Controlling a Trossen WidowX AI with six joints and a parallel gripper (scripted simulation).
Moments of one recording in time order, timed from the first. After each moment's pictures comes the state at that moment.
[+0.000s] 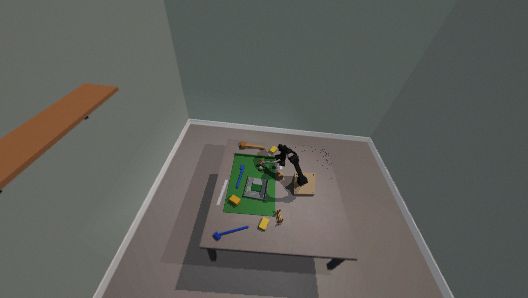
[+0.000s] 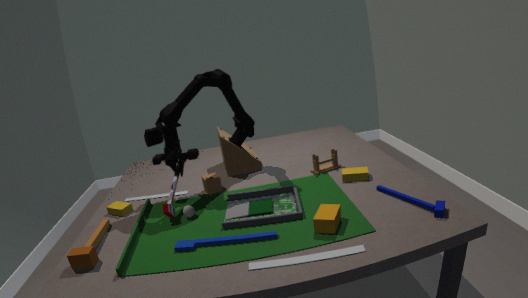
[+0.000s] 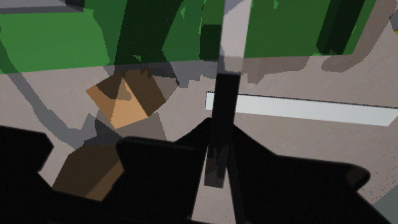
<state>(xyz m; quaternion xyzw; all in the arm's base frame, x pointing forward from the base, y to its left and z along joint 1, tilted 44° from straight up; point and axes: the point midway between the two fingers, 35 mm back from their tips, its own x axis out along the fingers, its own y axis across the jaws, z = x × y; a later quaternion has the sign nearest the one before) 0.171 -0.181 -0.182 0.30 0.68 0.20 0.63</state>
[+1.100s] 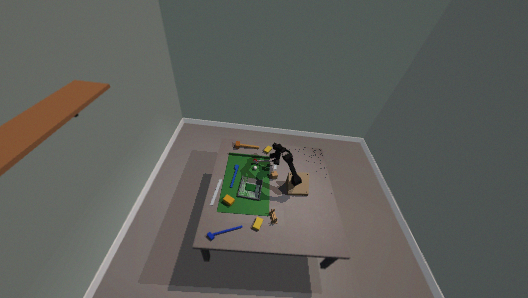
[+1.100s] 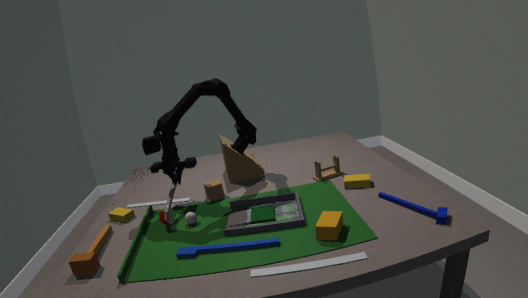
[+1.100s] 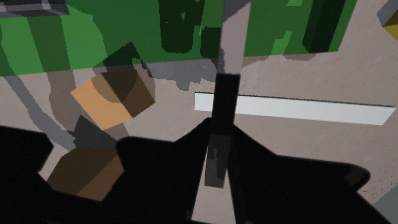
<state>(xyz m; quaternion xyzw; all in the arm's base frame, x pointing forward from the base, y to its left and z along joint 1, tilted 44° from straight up) 0.168 -0.193 -0.197 0.31 0.68 0.20 0.63</state>
